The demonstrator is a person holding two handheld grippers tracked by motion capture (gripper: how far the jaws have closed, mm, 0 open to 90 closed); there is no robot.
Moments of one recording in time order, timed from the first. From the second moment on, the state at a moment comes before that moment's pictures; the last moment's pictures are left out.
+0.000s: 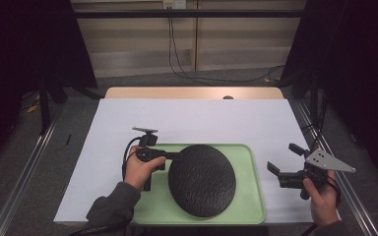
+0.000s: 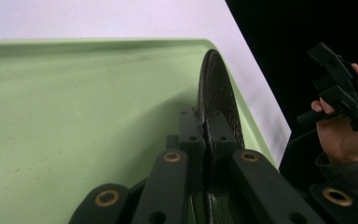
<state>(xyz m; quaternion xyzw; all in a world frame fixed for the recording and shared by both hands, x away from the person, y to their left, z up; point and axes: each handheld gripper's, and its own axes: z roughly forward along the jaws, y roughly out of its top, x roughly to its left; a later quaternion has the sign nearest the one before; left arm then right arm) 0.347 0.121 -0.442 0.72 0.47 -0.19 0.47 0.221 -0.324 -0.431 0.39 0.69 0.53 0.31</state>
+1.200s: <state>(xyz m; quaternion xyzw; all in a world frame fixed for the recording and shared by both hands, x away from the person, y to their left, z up) 0.341 0.126 -0.469 0.74 0.48 -0.12 0.46 0.223 -0.321 -0.432 0.39 0.69 0.52 0.31</state>
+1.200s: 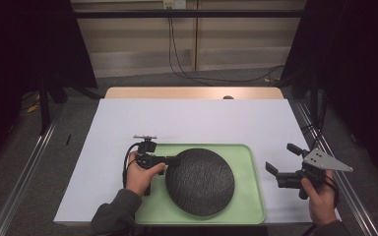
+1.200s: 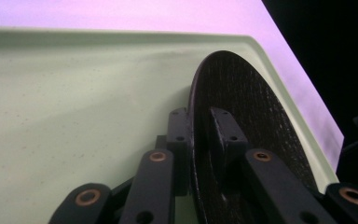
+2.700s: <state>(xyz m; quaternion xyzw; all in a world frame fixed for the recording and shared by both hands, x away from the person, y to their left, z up) 0.333 0.130 -0.474 0.74 0.48 -0.05 0.47 0.223 -0.318 -0.433 0.38 0.70 0.52 0.31</state>
